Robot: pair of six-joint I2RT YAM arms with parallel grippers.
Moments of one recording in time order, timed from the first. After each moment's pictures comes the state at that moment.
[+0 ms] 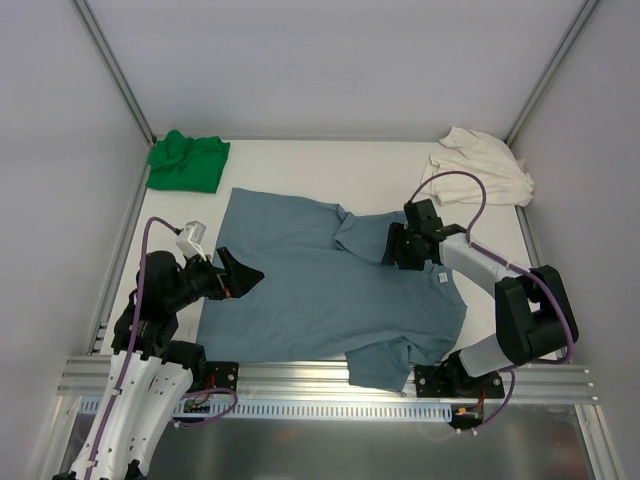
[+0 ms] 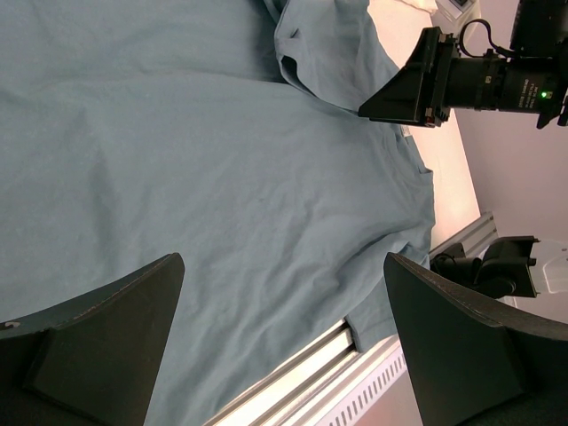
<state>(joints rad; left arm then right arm) -0.16 0.42 0.57 -0.57 0.49 -0.56 0.38 1.49 0.85 -0.43 -0.06 0.50</state>
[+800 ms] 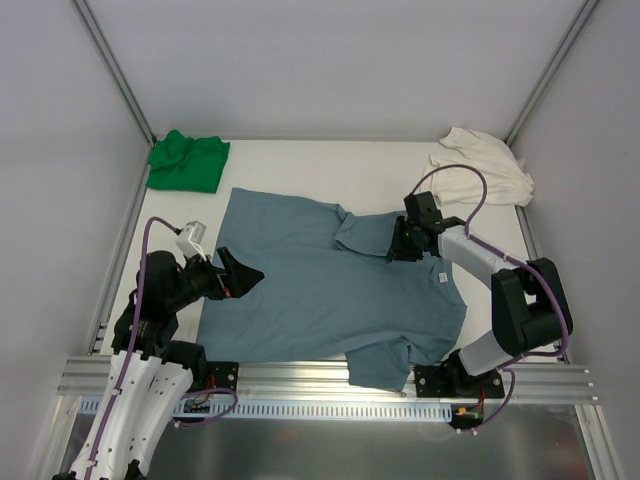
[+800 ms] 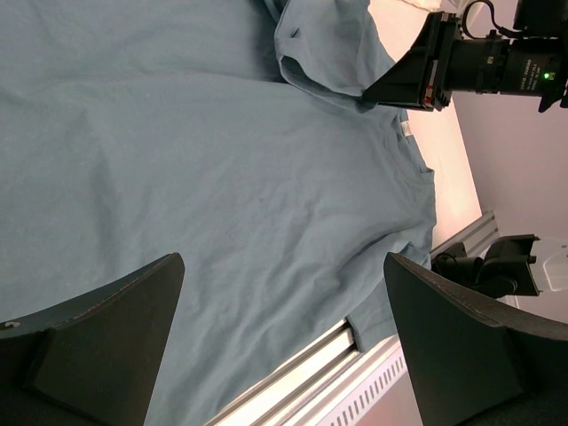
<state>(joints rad) -0.16 0.42 0.57 -0.57 0.49 -0.55 0.36 1.54 0.92 -0.43 -0.05 0.52</state>
